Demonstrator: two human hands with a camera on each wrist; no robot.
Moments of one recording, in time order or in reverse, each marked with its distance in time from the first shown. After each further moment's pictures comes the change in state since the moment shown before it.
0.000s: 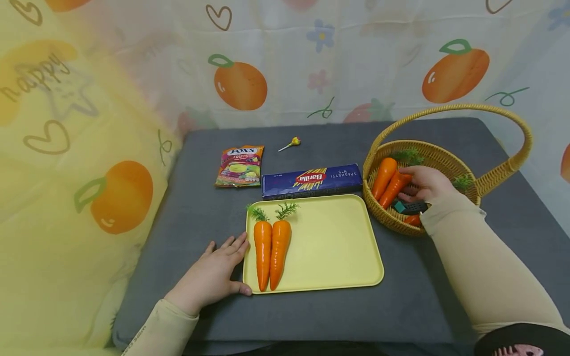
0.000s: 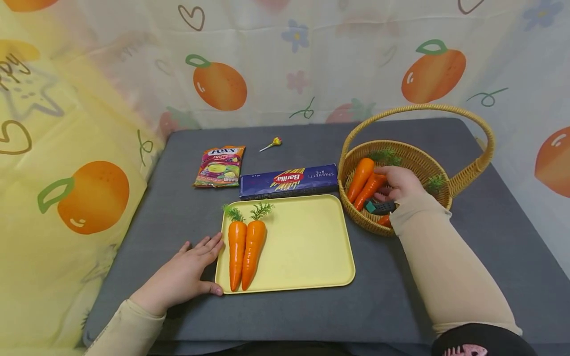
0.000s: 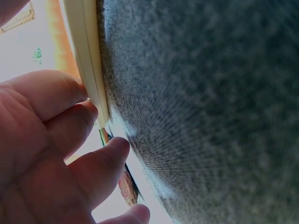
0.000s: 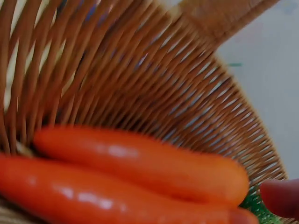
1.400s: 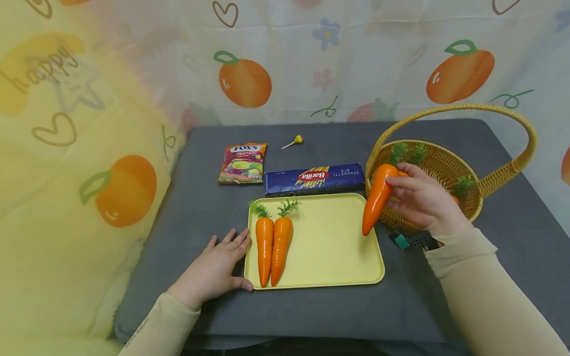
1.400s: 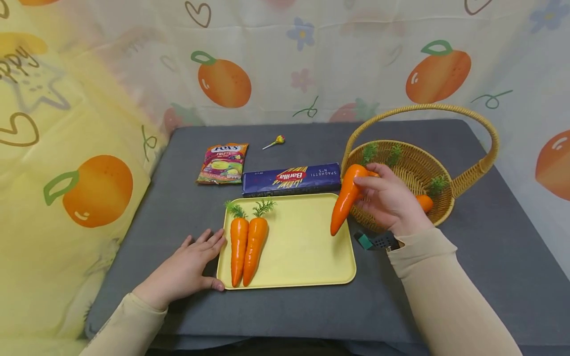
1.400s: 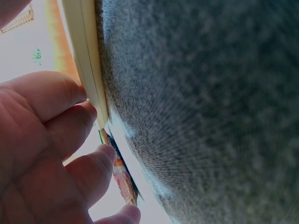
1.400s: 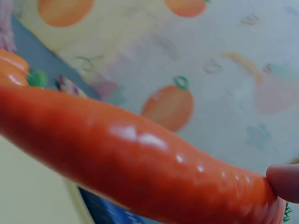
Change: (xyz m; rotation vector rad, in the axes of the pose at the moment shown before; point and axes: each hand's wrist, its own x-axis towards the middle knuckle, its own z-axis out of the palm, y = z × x) left_hand -0.001 0.000 0.001 0.008 0.023 0.020; right_hand -0.065 0.041 0.056 0.189 -0.295 -0.359
